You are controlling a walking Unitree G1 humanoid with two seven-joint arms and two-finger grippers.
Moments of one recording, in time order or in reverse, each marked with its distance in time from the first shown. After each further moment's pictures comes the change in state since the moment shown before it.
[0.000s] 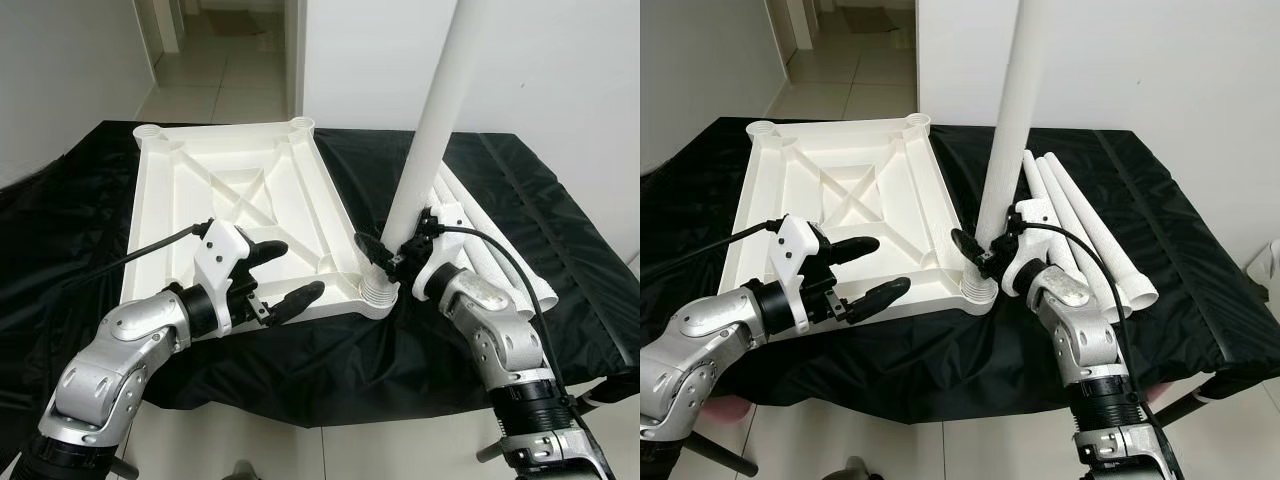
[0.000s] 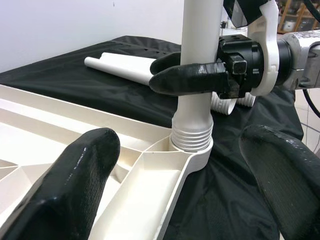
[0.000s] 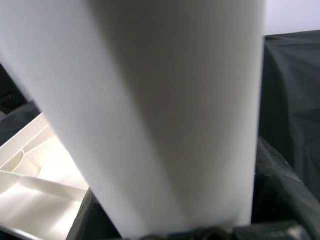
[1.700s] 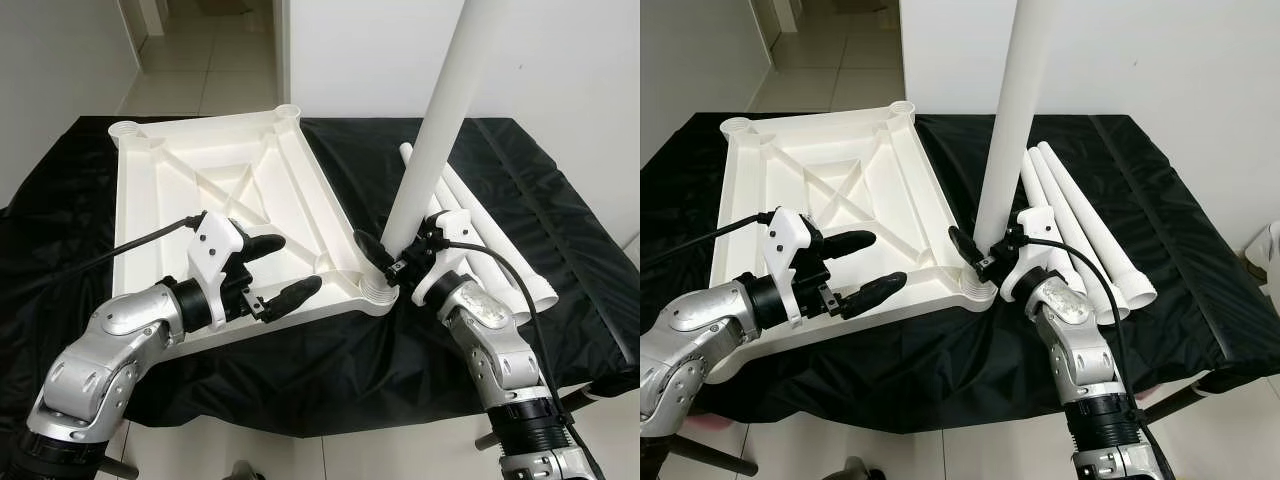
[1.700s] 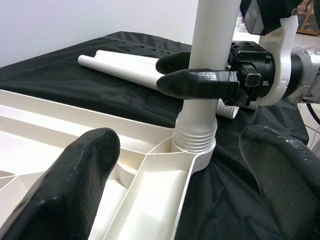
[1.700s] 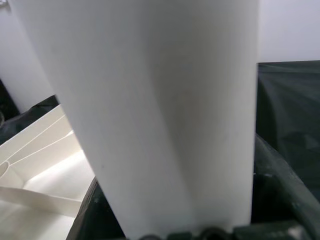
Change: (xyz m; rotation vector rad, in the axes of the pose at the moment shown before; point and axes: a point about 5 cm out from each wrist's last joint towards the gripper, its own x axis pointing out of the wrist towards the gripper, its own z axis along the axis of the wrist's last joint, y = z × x) left arm -0.004 0.003 0.008 0.011 -0.008 -0.011; right arm -0.008 0.011 0.000 -0.096 -0.125 0.004
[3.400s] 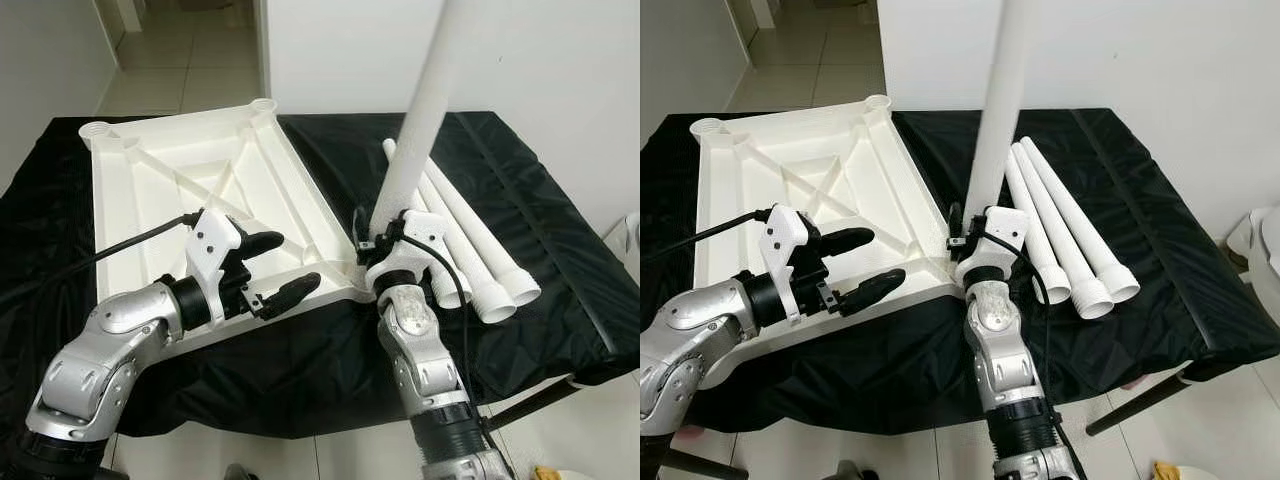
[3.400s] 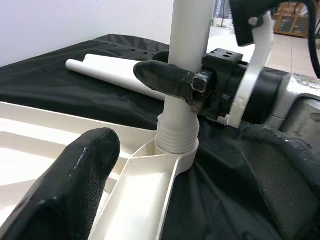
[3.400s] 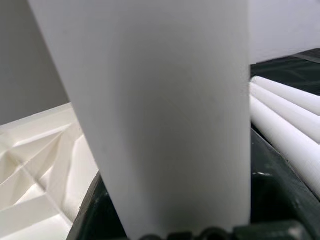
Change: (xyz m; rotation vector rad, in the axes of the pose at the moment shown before) left arm 0.000 0.001 0.002 0.000 -0.010 0.003; right arm 0.032 0.033 -0.003 0.058 -0.061 -0.604
